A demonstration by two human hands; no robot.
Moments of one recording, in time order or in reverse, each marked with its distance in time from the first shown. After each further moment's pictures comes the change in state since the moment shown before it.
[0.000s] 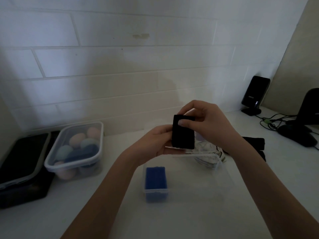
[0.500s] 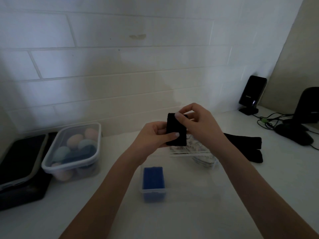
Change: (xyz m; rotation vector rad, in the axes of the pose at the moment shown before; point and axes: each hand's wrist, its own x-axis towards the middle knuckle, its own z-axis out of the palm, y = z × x) left_hand 0.009 -0.009 -0.004 0.109 0.234 0.159; right_hand 0.004 0.016 0.017 0.049 0.147 0.153
